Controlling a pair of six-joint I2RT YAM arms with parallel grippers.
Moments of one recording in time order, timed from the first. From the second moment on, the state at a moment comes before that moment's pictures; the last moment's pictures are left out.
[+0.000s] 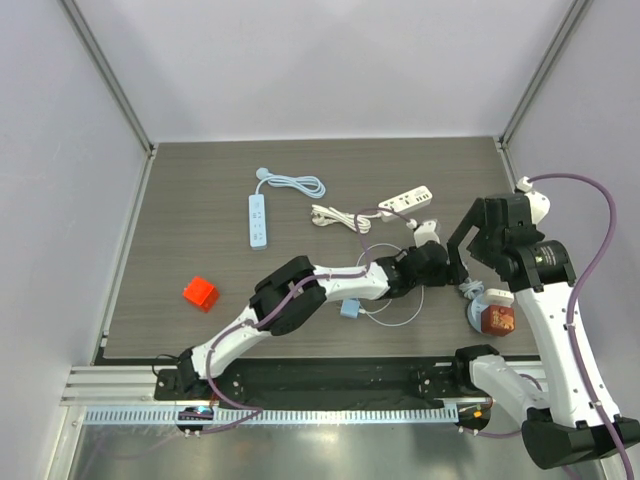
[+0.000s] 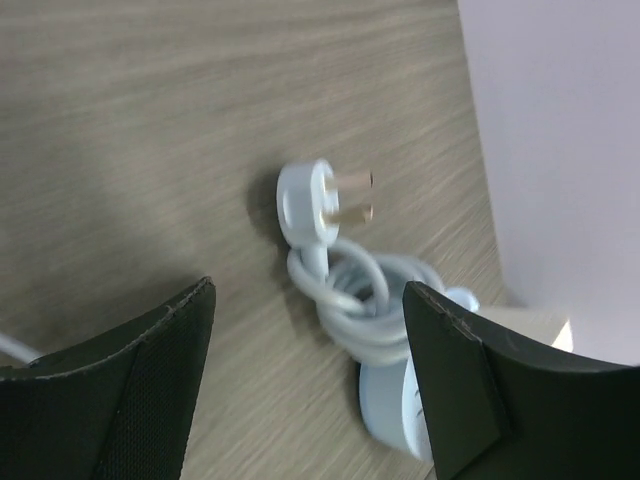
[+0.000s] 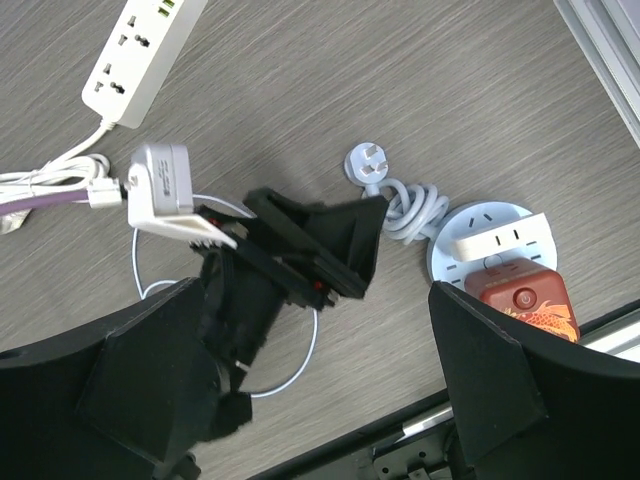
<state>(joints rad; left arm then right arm) -1.18 2.45 1.87 0.08 -0.20 -0.99 0.14 0.91 1.17 -1.09 0.37 0.63</state>
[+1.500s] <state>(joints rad) -1.01 2.43 1.78 0.06 0.22 -0.98 0.15 1.02 1.19 -1.07 0.28 0.59</state>
